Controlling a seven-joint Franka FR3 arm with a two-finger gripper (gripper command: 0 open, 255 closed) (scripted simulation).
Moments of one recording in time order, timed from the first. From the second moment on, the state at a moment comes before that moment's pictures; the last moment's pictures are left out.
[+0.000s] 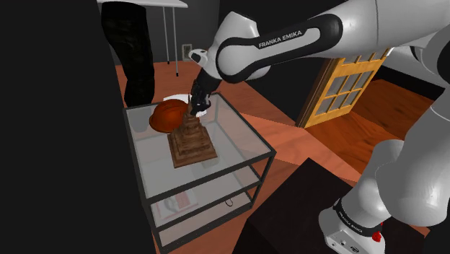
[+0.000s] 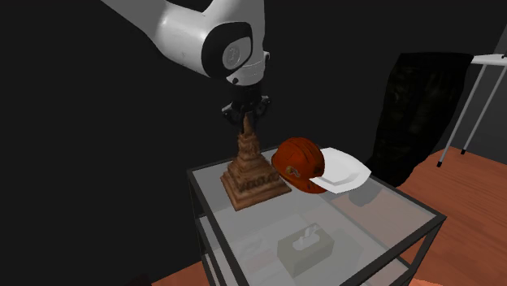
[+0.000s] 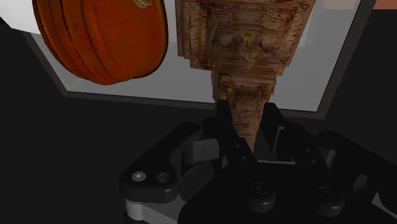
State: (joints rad) arm 0.37 0.06 -0.01 -2.05 0.27 2.46 -1.04
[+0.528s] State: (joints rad) arm 0.37 0.03 -0.01 -1.99 0.24 2.37 -1.01
